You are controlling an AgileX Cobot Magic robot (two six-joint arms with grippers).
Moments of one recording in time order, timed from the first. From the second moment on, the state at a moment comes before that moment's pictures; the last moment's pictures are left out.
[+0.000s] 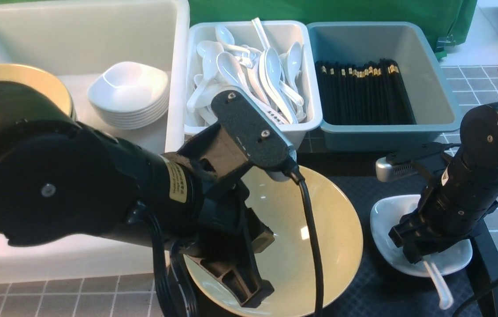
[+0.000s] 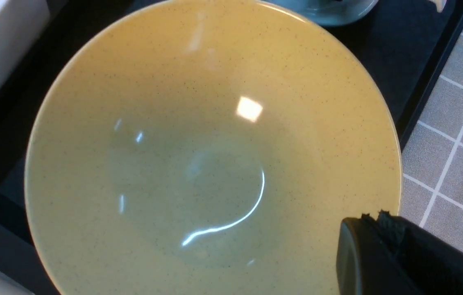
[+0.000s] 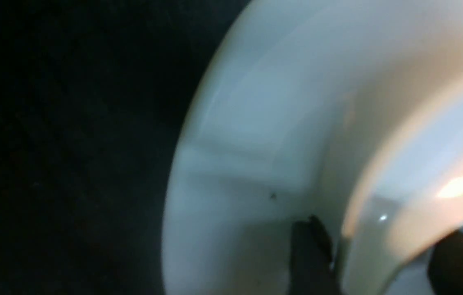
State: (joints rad) right arm 0.30 1.72 -0.99 0.03 0.84 0.00; left arm -0.84 1.26 -1.01 -0.17 0.75 0.27
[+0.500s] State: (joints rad) right arm 0.30 1.65 -1.10 0.03 0.90 -0.05; left arm -0.73 1.15 -1.01 0.13 0.77 0.05
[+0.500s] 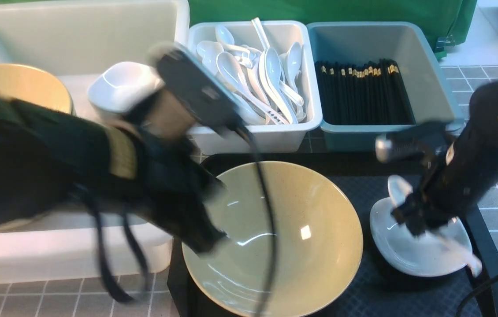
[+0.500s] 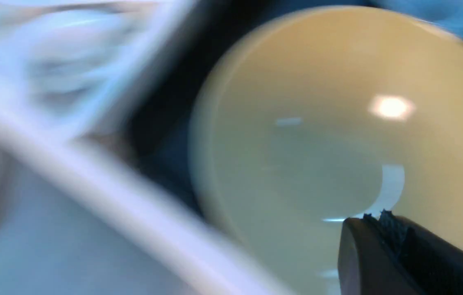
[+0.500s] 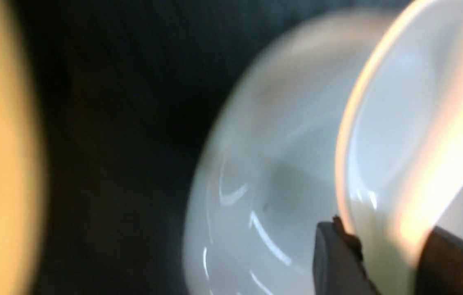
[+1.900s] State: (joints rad) right arm 0.37 2.32 -2.41 0.18 1.02 -0.12; left arm -0.25 1.35 -1.03 -0.69 0.77 0.79
